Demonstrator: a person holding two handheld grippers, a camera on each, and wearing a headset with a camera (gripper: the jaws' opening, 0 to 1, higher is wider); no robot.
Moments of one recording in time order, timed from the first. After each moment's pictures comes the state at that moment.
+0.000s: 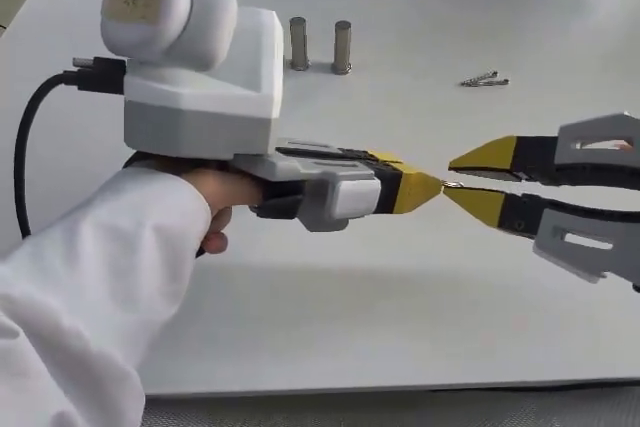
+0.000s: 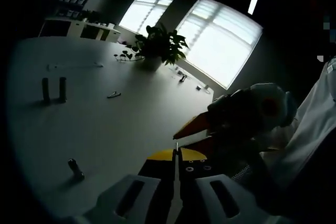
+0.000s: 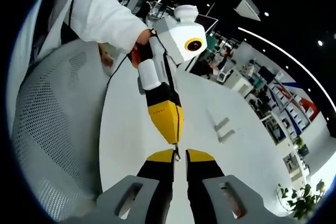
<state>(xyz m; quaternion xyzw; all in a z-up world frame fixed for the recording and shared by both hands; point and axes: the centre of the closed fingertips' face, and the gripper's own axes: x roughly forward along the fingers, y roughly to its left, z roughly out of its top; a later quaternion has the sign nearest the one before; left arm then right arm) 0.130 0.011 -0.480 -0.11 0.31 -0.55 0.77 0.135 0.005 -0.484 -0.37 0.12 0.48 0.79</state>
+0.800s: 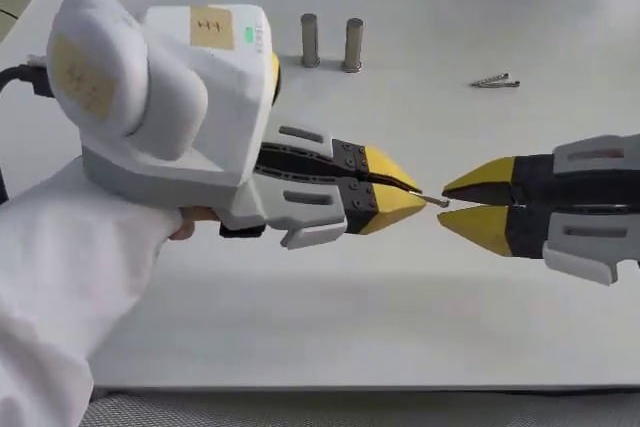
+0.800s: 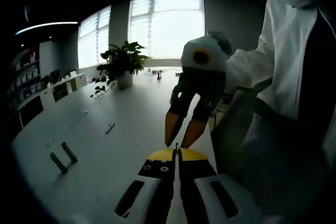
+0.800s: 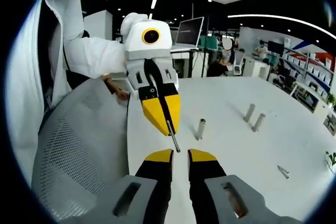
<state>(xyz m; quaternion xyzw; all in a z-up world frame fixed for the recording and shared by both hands) 0.110 0.021 -0.478 0.13 0.15 -0.64 0.74 0.122 0.020 -0.499 -0.18 0.19 0.57 0.78</state>
